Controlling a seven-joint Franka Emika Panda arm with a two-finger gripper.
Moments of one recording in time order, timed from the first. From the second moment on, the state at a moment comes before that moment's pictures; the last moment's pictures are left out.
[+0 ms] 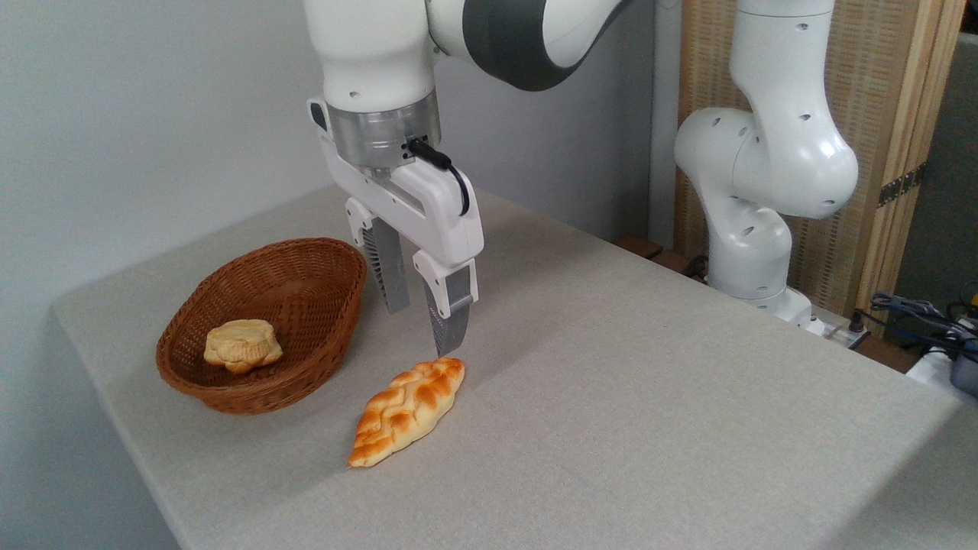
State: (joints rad) arm -0.06 -0.07 0.05 -1.88 -0.10 1.80 0.82
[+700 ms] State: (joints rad) arm -0.12 0.04 0.03 -1.99 -0.11 2.00 0.61
